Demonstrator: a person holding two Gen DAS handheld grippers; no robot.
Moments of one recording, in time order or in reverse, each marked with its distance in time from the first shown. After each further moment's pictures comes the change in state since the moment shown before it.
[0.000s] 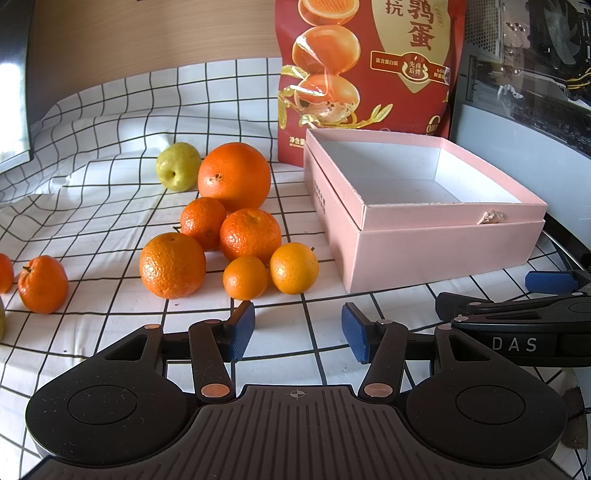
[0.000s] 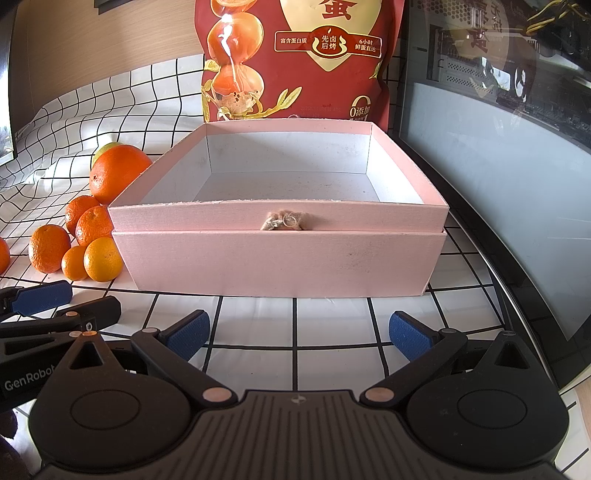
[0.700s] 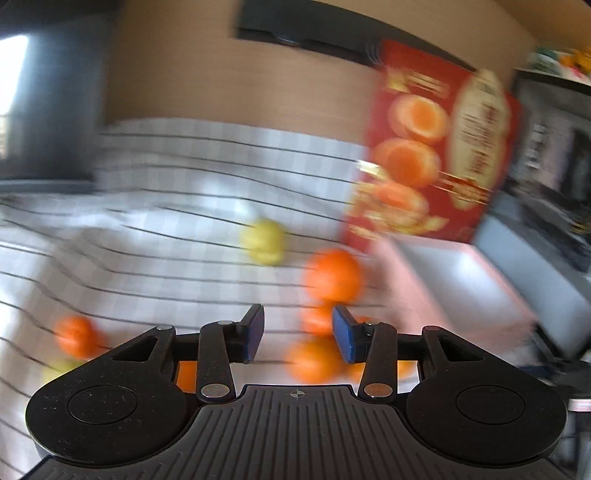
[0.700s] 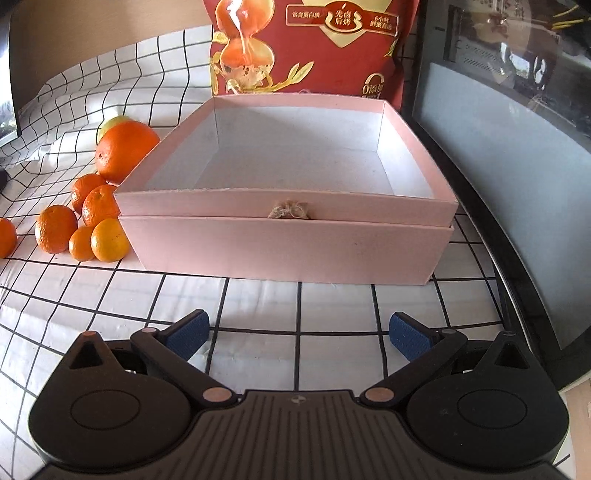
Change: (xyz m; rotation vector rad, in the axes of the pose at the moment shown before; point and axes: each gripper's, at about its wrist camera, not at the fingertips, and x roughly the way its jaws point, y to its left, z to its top) left arm -0.062 0.165 0.073 -0.151 -0.077 -0.072; right arm -0.003 -0.001 0.011 -0.036 0.144 0.037
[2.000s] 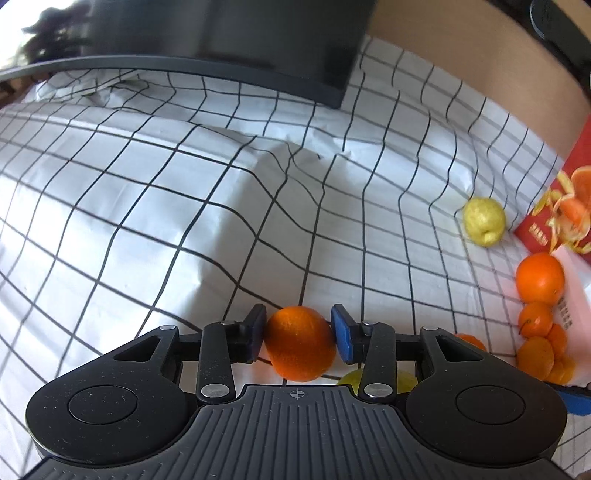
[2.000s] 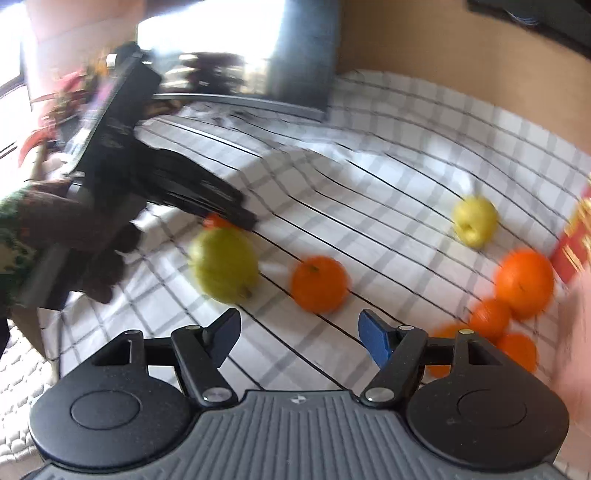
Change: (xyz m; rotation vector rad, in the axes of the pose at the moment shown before) left arm 0.031 0.184 -0.017 -0.274 0.218 0.183; right arm -0.031 0.275 0.035 -0.512 -0.099 0.507
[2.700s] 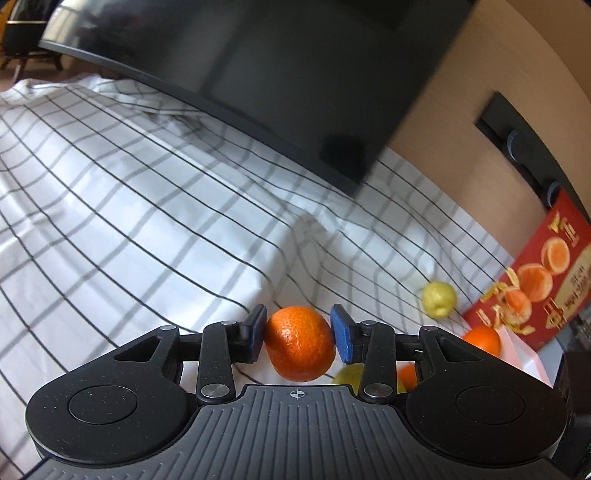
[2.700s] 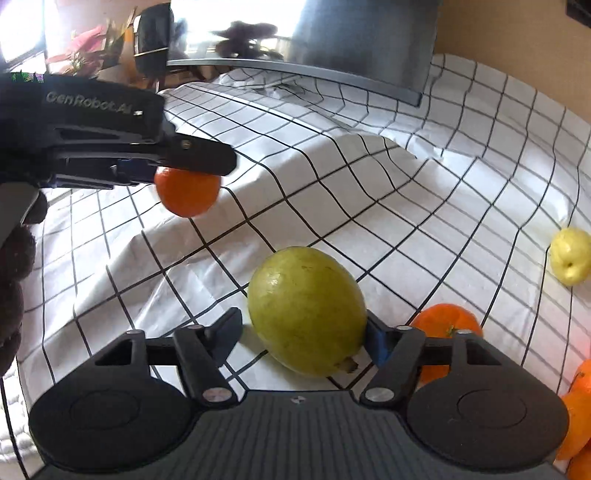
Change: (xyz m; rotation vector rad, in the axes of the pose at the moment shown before) left arm -0.083 0.042 -0.038 -0.191 -0.237 -0.142; right arm 0.090 0.057 0.027 -0.081 0.058 0.022
